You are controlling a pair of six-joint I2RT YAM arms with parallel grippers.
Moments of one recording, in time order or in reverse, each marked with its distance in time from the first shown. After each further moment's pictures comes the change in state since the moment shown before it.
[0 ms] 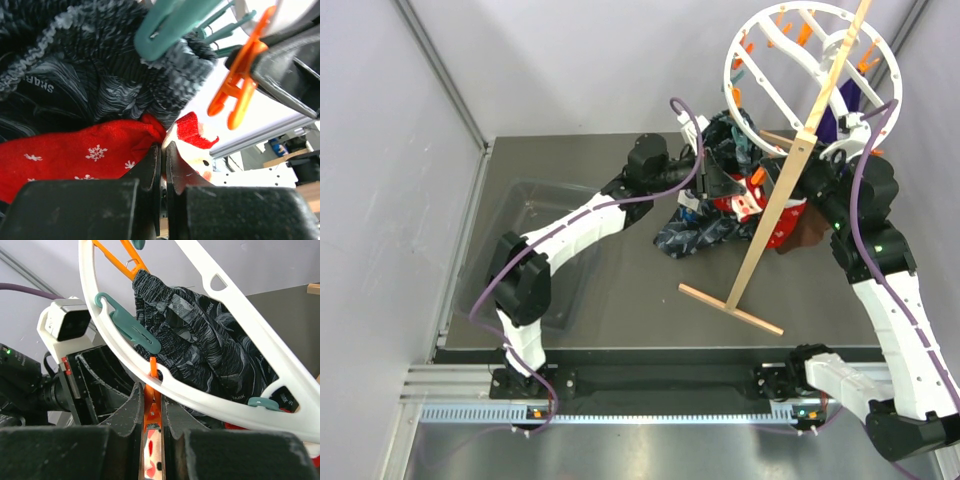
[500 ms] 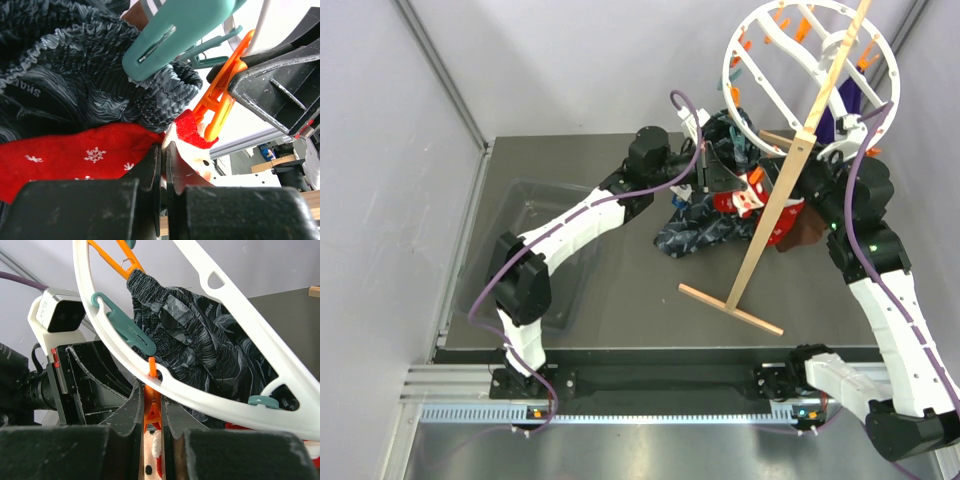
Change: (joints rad) left arm -0.004 0.013 0.076 -0.095 -0.009 -0.054; right arm -0.002 0.000 -0.040 0.056 -0.003 0.000
